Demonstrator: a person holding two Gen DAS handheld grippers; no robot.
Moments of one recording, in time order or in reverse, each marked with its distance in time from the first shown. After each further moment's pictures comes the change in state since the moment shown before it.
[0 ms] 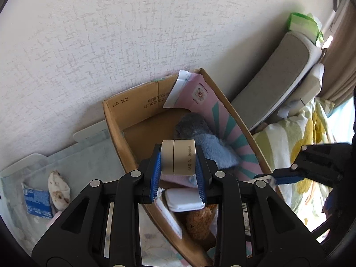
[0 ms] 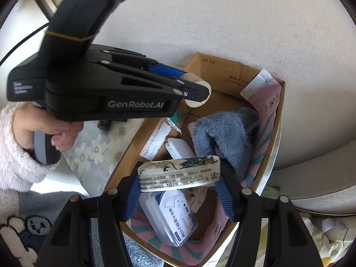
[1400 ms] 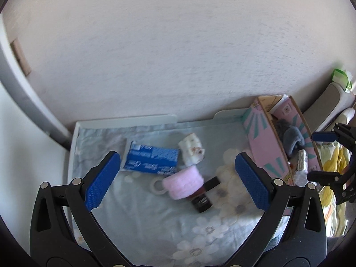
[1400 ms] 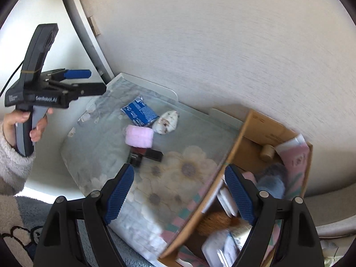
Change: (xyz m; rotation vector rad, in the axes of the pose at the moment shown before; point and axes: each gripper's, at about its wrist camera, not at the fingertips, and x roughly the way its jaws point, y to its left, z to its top) left arm -0.170 0.201 -0.113 -0.262 -0.167 0.281; right arm 0.008 0.126 0.063 -0.169 -0.101 -0.054
